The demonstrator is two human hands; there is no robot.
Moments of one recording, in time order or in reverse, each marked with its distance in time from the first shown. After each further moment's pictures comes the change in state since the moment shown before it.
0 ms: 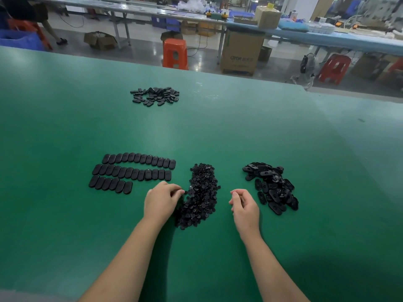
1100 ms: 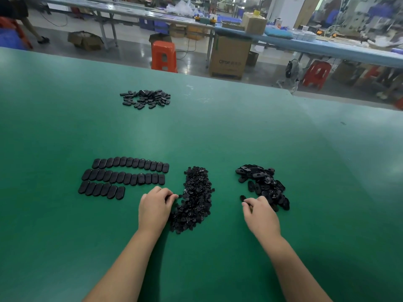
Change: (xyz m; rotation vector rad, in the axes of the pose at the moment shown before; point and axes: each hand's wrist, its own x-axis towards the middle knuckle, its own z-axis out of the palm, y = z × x) left_hand -0.006 -0.011 0.015 0.014 0.170 0.068; right_hand 0.014 0.001 -0.059 -0.916 -0.055 -0.023
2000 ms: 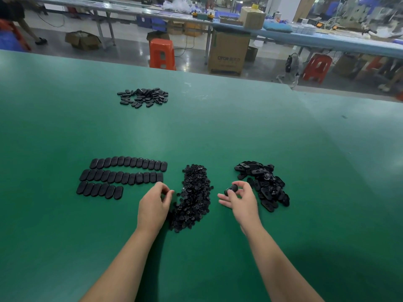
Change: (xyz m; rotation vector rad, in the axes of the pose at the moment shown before) left_hand -0.004 0.006 -0.006 -0.179 -0.007 -0.041; right_hand 0.006 -0.050 0.014 1.203 -0.103 0.164
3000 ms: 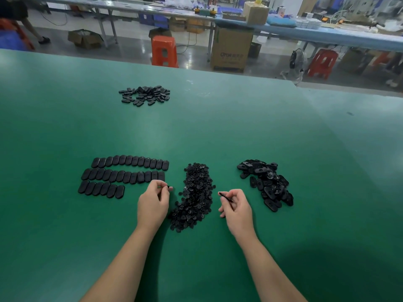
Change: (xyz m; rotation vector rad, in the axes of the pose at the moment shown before) left_hand 0.002 0.001 -0.002 -0.184 0.006 -0.153; right_hand -0.016 0.032 0.008 -0.228 -0.034 -0.166
